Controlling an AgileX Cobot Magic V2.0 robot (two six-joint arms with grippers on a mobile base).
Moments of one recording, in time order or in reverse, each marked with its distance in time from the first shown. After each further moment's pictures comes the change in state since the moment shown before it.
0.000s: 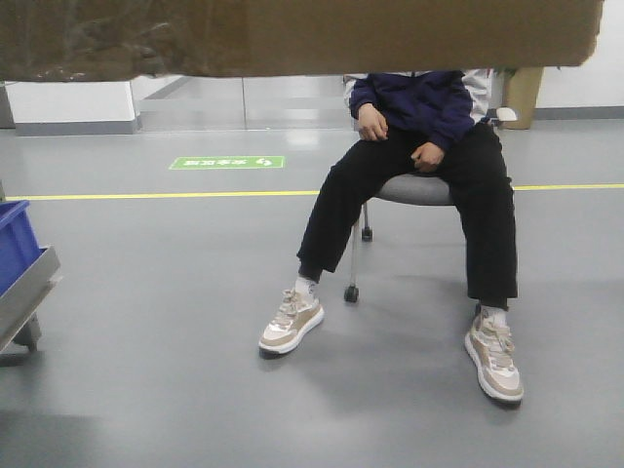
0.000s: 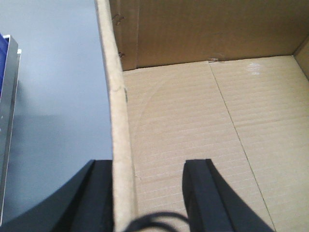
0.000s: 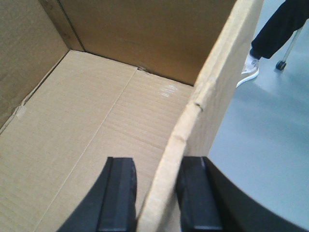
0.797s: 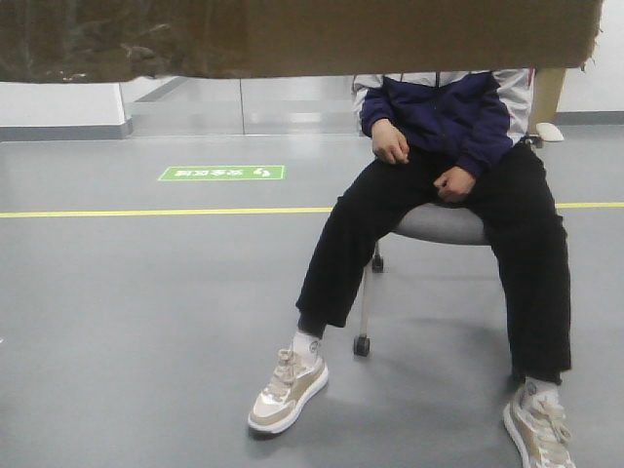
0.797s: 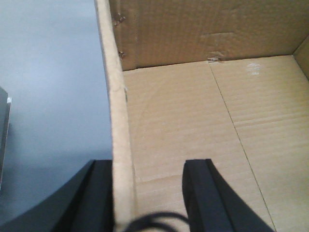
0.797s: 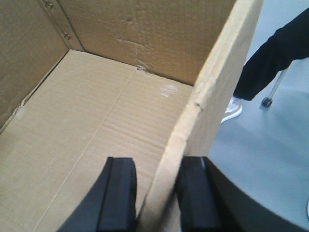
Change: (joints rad) left arm 0.000 0.000 0.002 0.002 0.000 0.000; right arm 0.000 0.001 0.000 0.000 -0.002 0.000
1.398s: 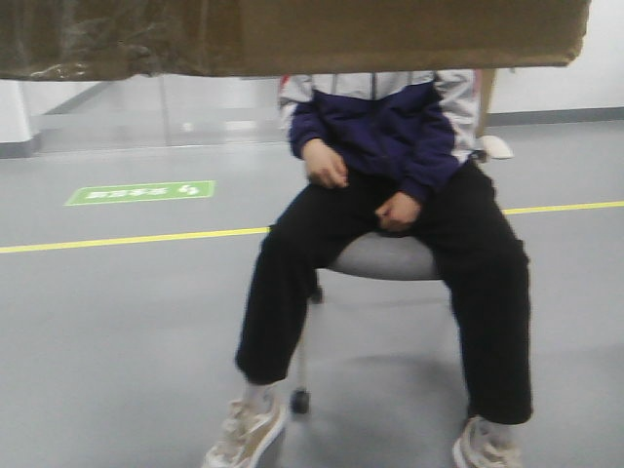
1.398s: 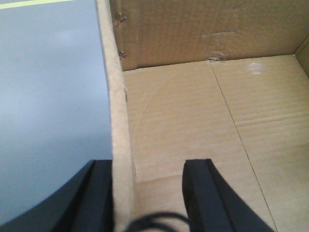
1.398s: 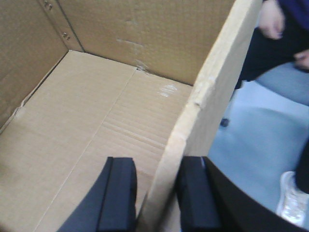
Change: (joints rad) left arm 0.000 0.000 0.000 0.014 0.000 0.000; right arm 0.000 0.004 0.000 0.000 -0.015 0.000
